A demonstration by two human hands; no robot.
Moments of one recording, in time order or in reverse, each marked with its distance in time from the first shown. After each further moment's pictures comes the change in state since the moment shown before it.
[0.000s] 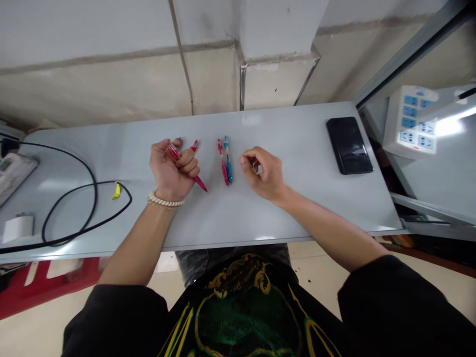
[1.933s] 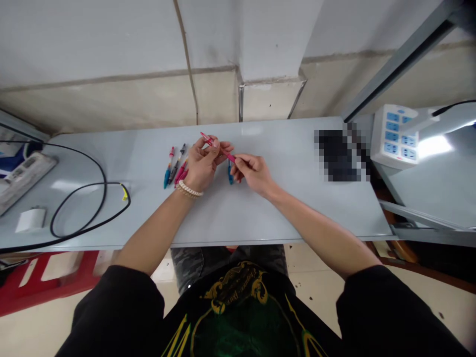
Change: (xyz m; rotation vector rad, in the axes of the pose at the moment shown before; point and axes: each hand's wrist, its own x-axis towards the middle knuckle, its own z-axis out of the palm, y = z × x) left_hand 0.030 -0.056 0.033 0.158 -0.155 0.278; right_hand 0.013 0.015 0.012 0.566 -0.218 0.435
